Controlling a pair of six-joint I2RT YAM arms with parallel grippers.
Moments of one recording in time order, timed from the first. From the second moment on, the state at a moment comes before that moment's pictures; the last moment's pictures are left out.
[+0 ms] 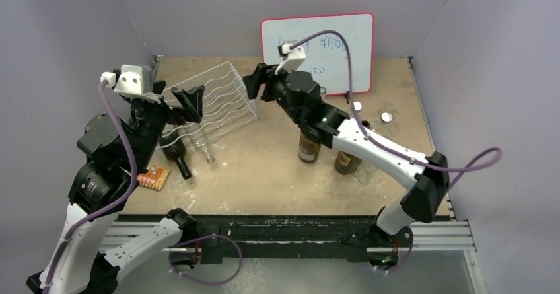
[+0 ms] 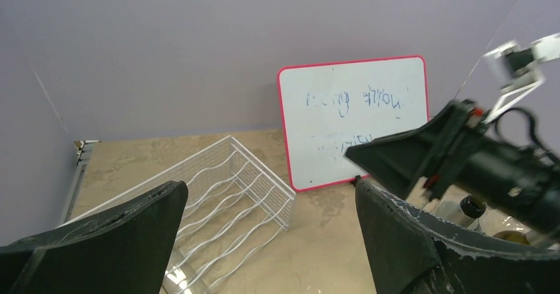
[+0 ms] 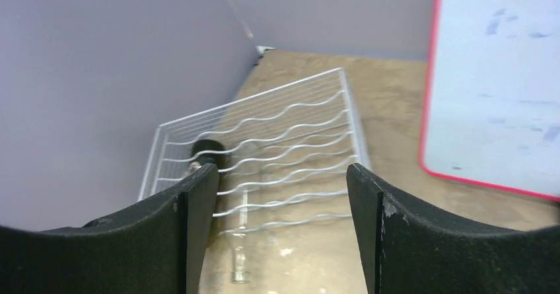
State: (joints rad) left arm -0.60 0.79 1.42 -0.53 -0.38 -0.08; right arm 0.92 1.60 1.48 0.07 0.36 0.43
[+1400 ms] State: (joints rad) left arm -0.60 0.83 1.04 -0.37 -0.21 -0.28; right arm 0.85 1.26 1.17 -0.47 0.55 0.28
